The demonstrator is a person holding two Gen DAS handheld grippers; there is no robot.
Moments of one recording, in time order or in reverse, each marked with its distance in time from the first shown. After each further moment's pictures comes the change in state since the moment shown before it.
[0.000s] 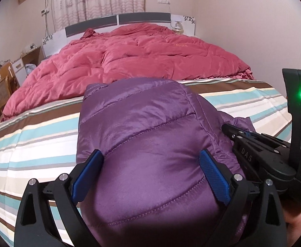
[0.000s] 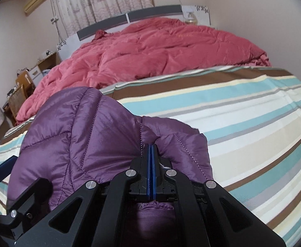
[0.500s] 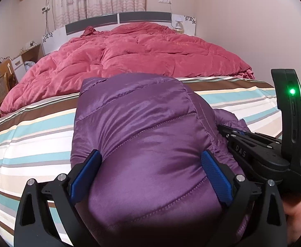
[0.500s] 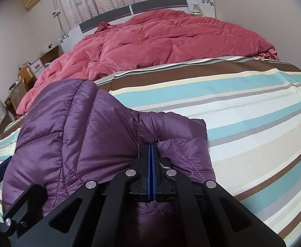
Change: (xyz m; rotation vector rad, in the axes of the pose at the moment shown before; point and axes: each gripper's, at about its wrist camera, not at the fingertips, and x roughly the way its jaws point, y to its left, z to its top) left arm 0.007 0.000 -0.007 -0.010 0.001 -0.009; right arm 0.021 -0.004 0.000 -0.015 0.042 0.033
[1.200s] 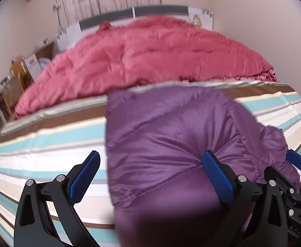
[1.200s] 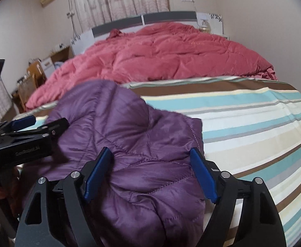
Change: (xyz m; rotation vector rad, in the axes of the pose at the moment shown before) left arm 0.028 0.039 0.040 -0.028 0.074 0.126; right arm -0.056 0.013 -0.015 -0.089 -0.068 0.000
